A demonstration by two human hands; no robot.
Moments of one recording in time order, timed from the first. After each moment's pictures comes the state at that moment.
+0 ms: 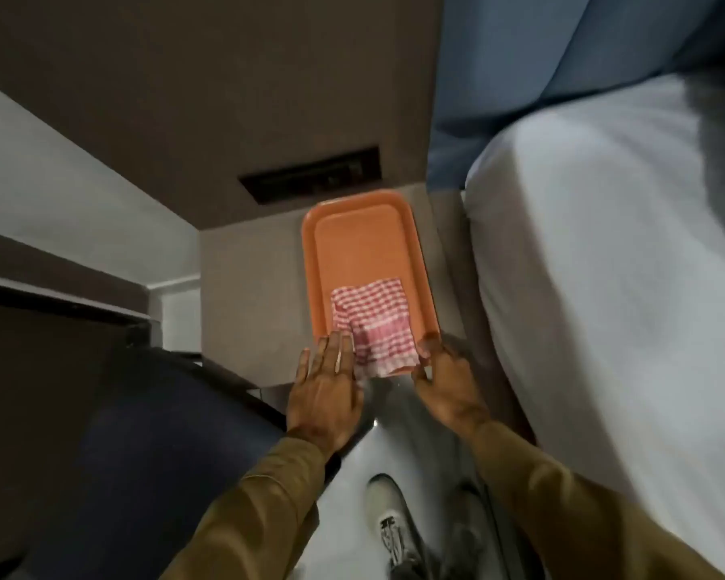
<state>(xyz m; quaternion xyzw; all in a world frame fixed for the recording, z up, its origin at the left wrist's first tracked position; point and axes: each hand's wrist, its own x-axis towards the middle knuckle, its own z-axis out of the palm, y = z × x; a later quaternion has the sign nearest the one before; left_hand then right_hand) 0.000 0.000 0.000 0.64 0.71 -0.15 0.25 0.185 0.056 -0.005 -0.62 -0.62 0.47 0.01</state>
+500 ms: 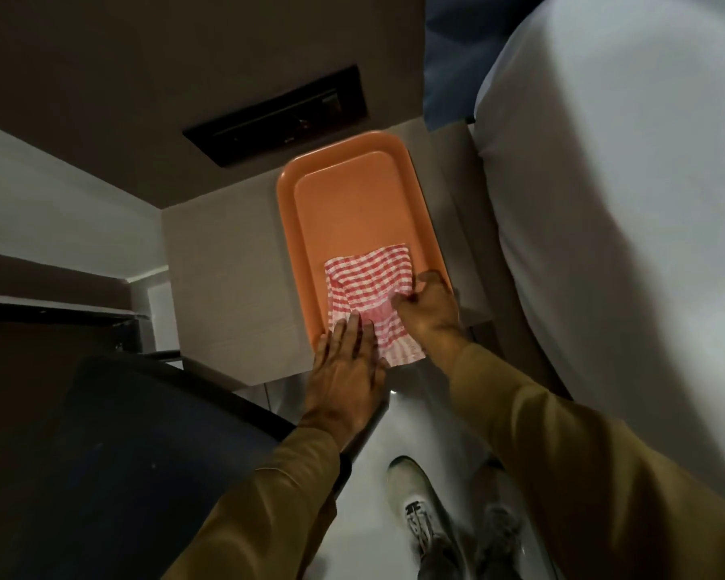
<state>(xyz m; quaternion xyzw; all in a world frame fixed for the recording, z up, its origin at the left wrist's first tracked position) 0.000 0.019 -0.076 0.65 0.67 -0.20 0.30 0.126 0.122 -0.080 -0.72 -0.41 0.55 0.13</state>
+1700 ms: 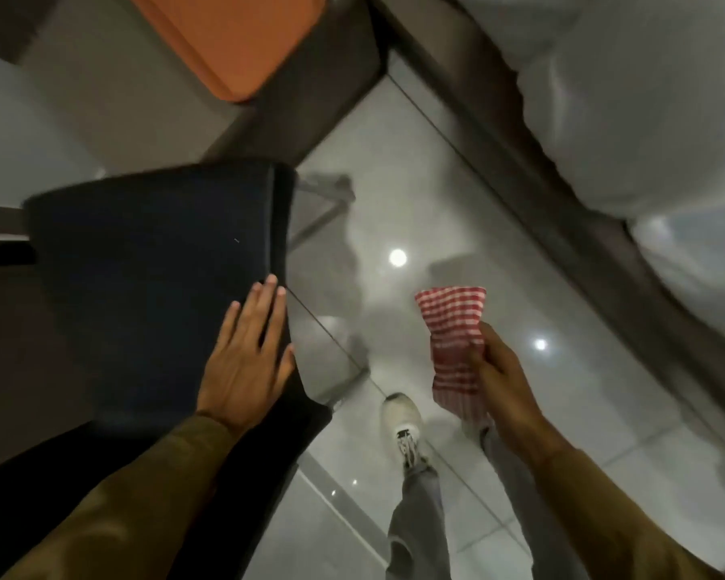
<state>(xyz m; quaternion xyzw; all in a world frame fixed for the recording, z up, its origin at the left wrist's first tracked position) -0.120 -0.341 -0.004 0.84 0.46 -0.25 0.09 0.184 -0.472 -0.044 -0.71 -0.08 0.62 0.33</state>
